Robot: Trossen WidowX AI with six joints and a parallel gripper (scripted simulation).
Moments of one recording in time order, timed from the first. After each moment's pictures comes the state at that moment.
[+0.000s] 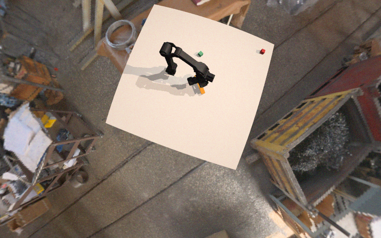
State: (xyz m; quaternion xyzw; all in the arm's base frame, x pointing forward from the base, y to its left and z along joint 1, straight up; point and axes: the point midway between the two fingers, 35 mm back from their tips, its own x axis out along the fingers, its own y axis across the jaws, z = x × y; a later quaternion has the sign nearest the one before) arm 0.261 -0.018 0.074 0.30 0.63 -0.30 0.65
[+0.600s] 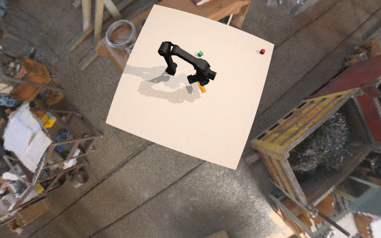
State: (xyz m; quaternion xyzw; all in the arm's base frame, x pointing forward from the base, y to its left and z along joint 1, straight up) arm 0.261 -0.018 0.120 0.30 0.63 -0.30 0.65
